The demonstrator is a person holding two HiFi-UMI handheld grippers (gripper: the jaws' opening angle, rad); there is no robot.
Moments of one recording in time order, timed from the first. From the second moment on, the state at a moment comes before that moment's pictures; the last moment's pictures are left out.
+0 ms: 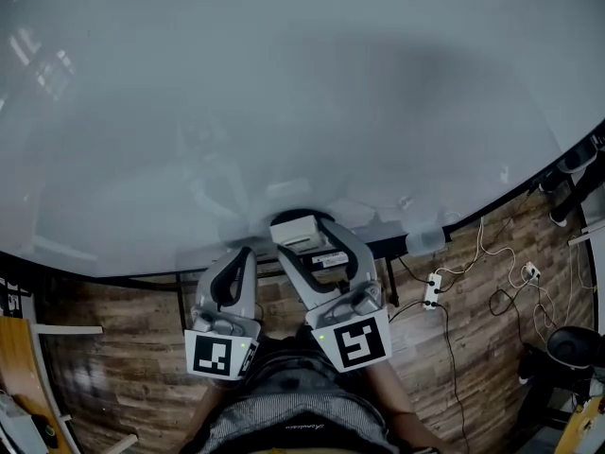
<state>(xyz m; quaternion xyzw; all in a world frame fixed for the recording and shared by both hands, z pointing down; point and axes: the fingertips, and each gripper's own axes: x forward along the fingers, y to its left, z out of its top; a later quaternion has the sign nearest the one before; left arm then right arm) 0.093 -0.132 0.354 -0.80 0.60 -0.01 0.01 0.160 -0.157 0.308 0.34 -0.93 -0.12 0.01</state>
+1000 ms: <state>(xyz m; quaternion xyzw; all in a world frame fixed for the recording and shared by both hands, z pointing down) 0.112 -0.138 0.351 -0.82 0.57 0.01 0.01 0.164 -0.157 0.313 0.34 -0.93 -0.11 0.00</state>
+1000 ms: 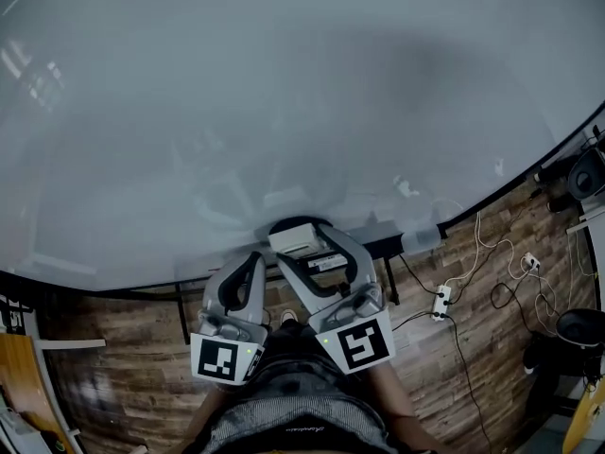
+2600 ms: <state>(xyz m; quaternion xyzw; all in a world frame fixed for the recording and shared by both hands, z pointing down) 0.331 -0.227 0.354 -0.84 0.55 0.01 0.03 0.367 -0.228 0.309 0.33 -0.94 -0.13 0.01</state>
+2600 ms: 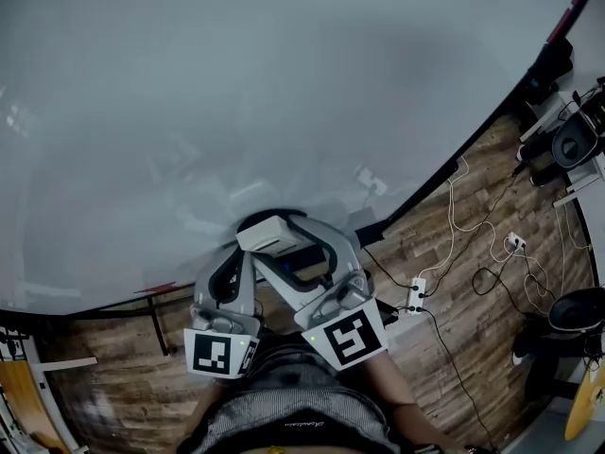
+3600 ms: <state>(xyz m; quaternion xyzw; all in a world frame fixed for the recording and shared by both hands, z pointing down) 0.468 -0.282 0.366 -0.86 0.52 0.00 0.01 0.525 -0.290 0.313 0.38 -0.92 -0.13 0.01</state>
